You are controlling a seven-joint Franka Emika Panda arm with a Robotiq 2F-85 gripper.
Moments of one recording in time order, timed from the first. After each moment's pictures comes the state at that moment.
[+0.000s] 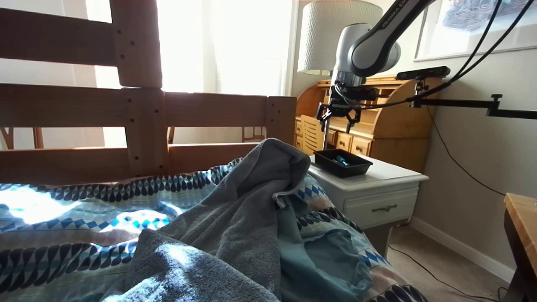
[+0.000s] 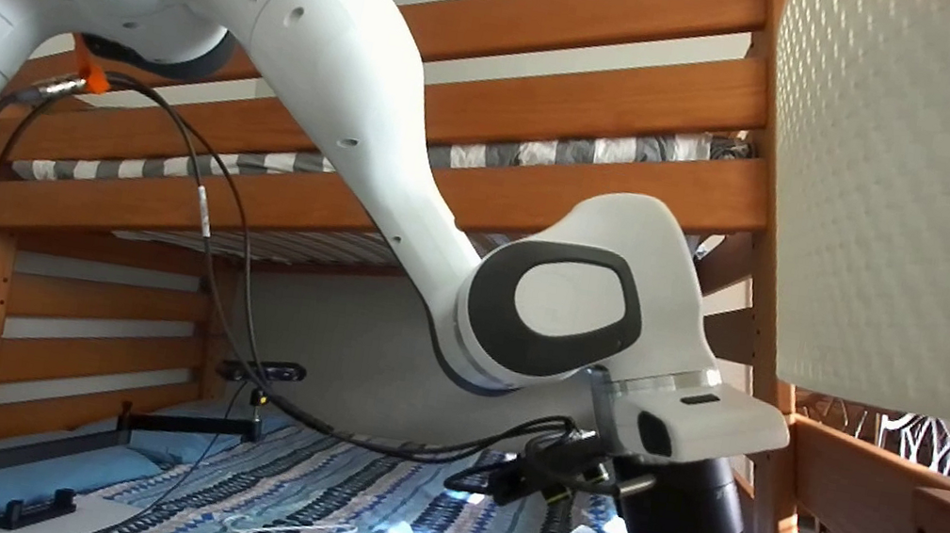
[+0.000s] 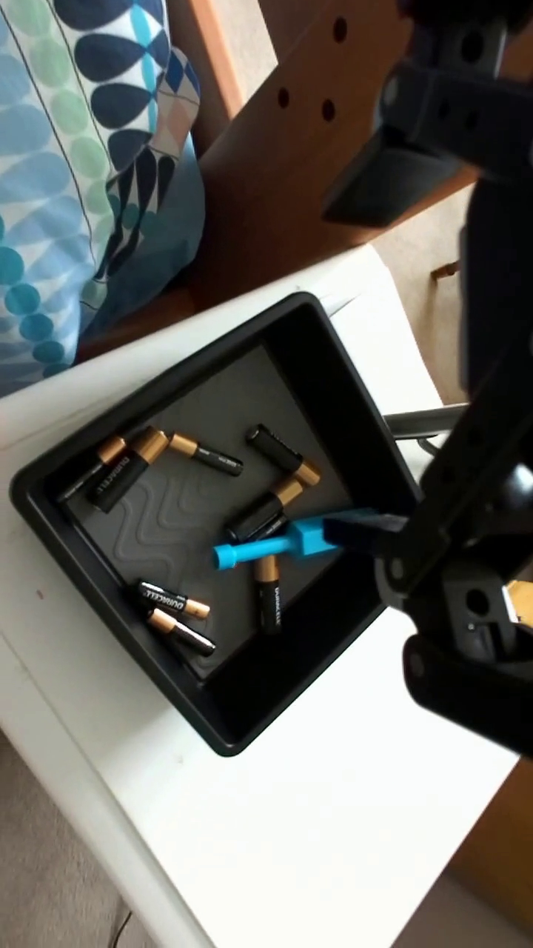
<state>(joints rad) 0.13 0.42 -0.29 -2.06 -0.13 2.64 0.92</state>
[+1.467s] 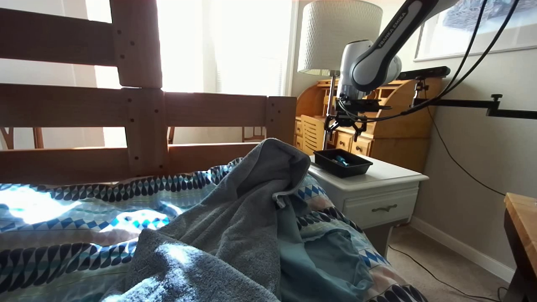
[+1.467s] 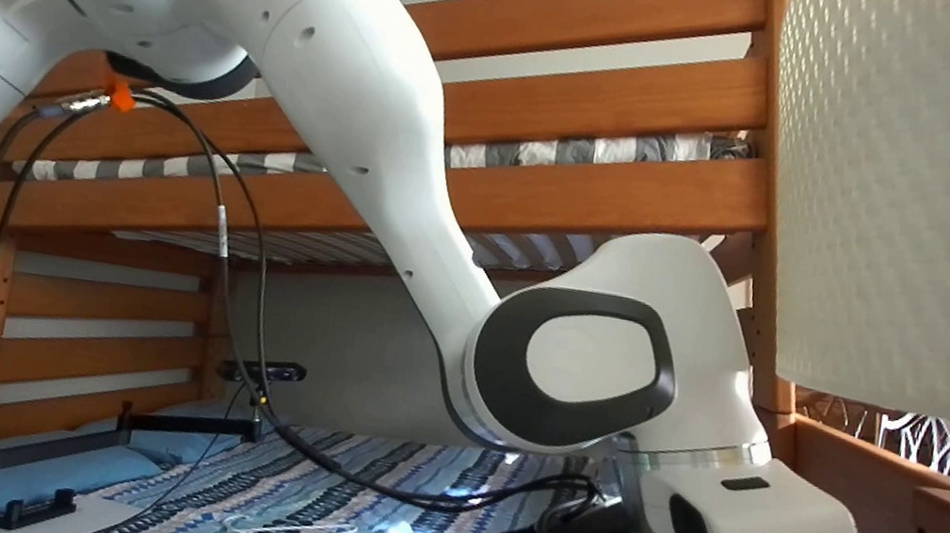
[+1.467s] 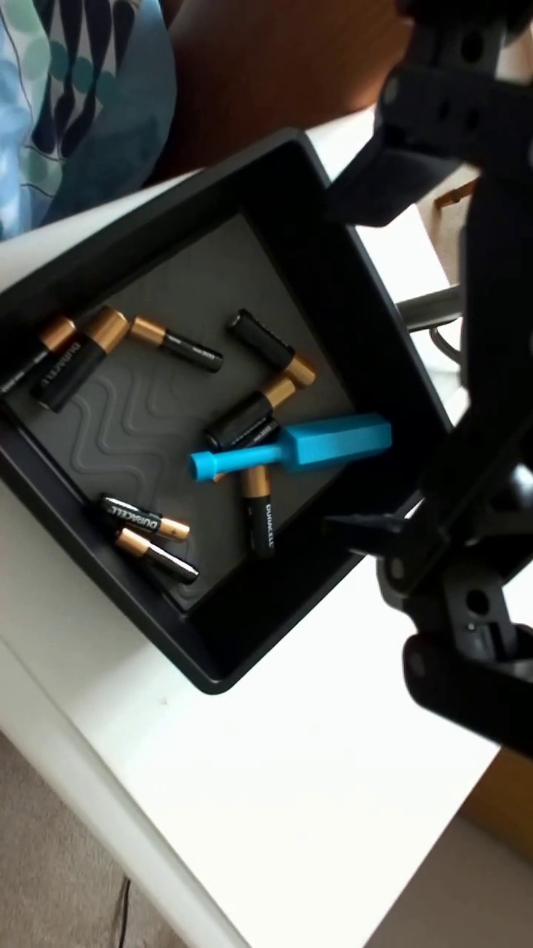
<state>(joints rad) 0.08 0.50 -0.31 -2.03 -0.13 2.66 0.92</state>
